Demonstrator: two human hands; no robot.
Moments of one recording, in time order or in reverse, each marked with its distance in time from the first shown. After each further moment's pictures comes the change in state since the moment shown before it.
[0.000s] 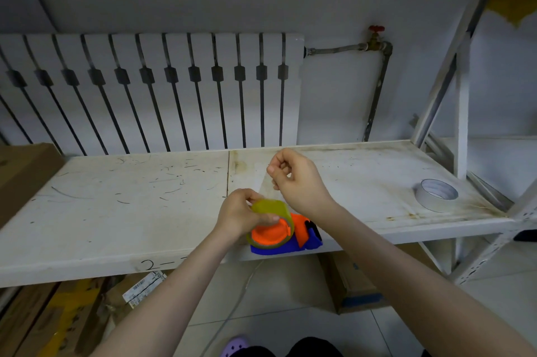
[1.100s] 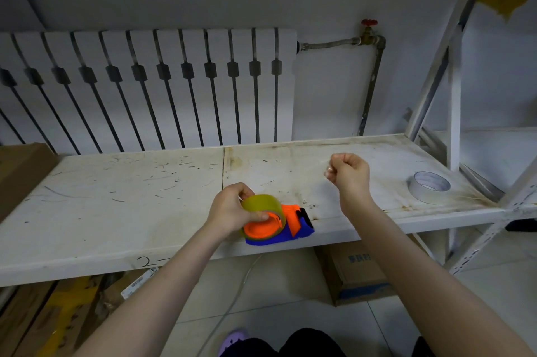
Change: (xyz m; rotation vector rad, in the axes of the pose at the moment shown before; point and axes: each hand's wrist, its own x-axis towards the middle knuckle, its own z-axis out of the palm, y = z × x) left_hand -0.003 -0.002 -0.005 0.113 -0.001 0.039; right_hand 0.002 0.066 -0.054 0.501 0.517 0.488
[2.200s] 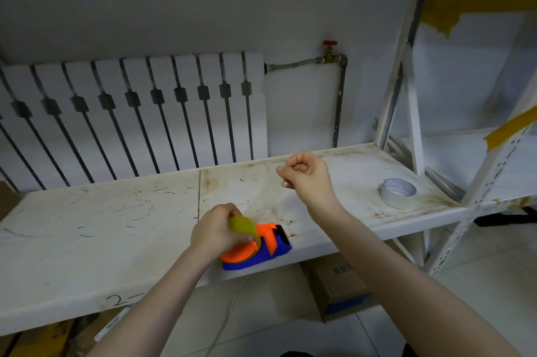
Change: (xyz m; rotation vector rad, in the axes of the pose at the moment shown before) left_hand -0.002 0.032 0.007 0.321 -0.059 0.029; right_hand -0.016 -0.031 0.003 -0.055 -0.275 -0.197
